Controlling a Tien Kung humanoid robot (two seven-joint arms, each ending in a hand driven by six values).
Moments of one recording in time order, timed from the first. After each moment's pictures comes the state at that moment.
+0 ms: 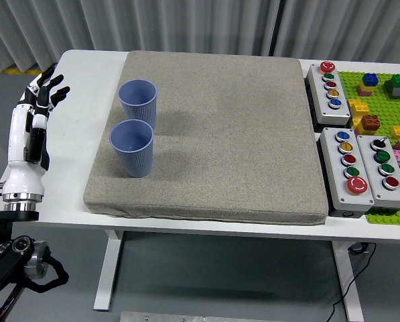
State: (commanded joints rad) left arm 0.06 0.30 -1.22 -1.70 1.12 0.47 -0.40; right arm 0.13 -0.07 1.98 0.24 -1.80 -0.13 -0.35
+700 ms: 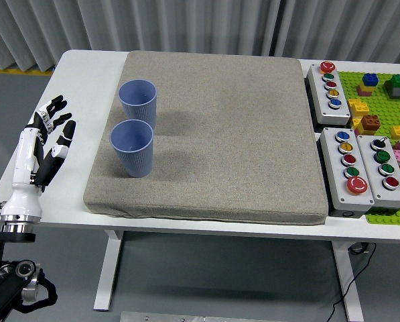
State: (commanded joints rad) left arm 0.15 0.33 -1.20 -1.68 1.36 0.53 -0.34; right arm 0.13 -0.07 1.98 0.24 -1.82 -0.13 -0.35
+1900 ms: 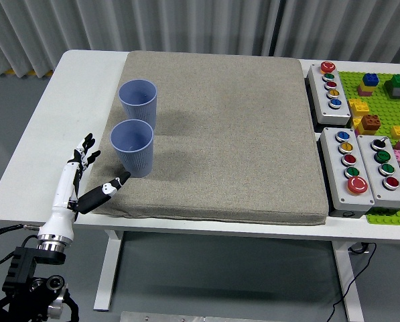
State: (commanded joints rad) left arm 0.08 0.27 -1.02 -1.51 1.22 0.52 -0.30; right arm 0.14 -0.07 1.98 0.24 -1.80 -0.13 -0.35
